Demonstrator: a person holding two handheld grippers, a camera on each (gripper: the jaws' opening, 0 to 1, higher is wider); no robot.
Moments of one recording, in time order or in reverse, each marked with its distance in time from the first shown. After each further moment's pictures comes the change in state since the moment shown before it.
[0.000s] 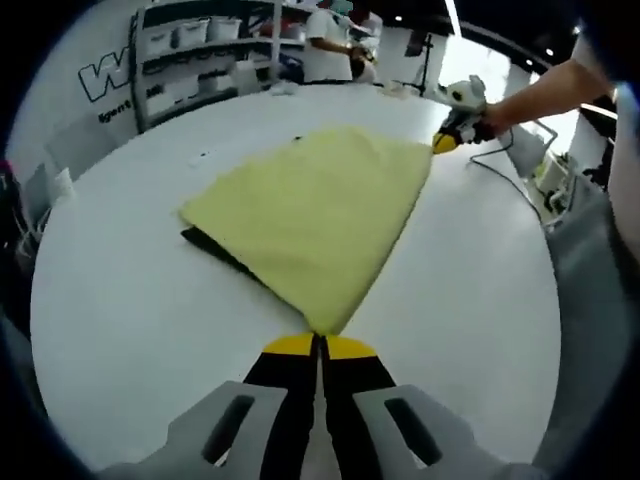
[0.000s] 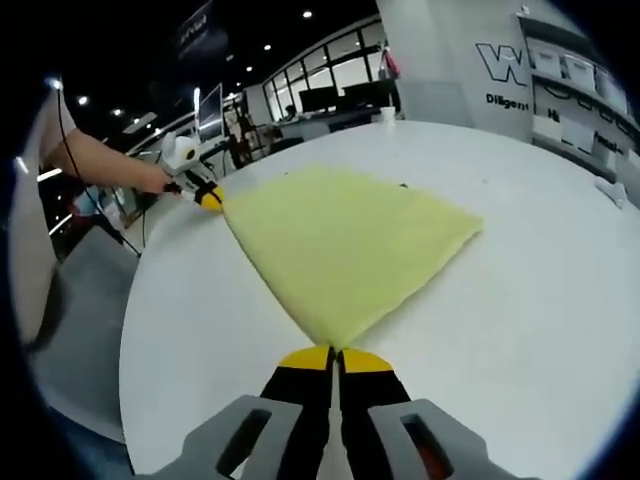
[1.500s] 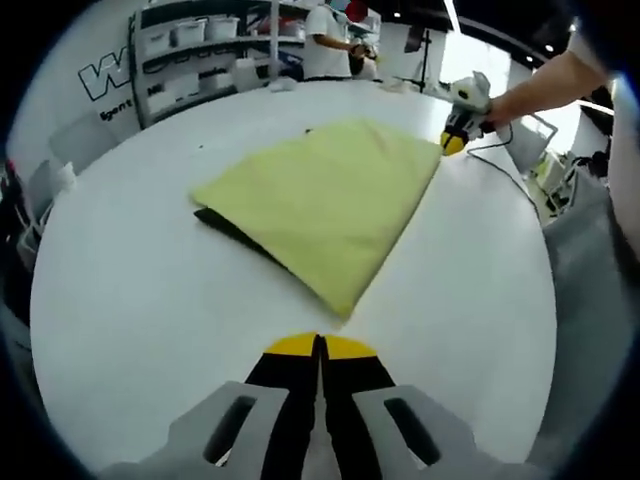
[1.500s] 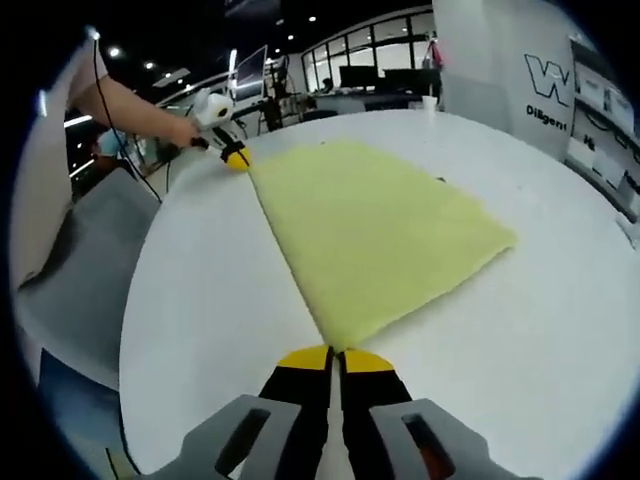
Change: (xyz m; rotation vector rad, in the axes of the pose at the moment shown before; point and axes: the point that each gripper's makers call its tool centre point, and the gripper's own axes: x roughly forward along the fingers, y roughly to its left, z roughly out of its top) left arm -0.005 -0.005 -0.010 -0.154 -0.026 0.037; right arm -0.011 0.025 -0.028 -0.168 0.112 0.061
